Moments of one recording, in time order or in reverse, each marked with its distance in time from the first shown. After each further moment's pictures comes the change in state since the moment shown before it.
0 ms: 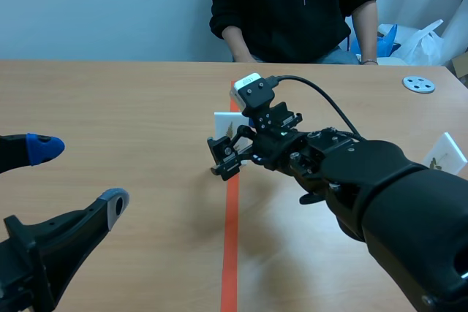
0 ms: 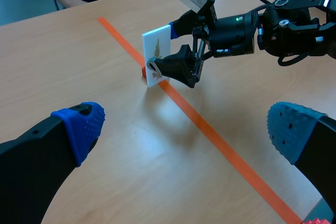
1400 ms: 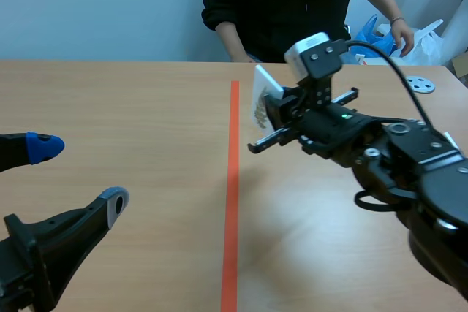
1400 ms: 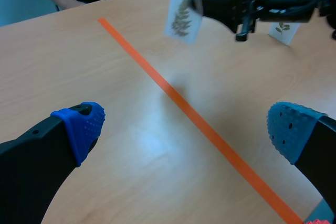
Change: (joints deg) left arm -0.1 0.0 0.0 0.0 0.0 0.0 0.0; right arm -18.4 12.4 8.2 37.0 7.8 -0.1 -6.6
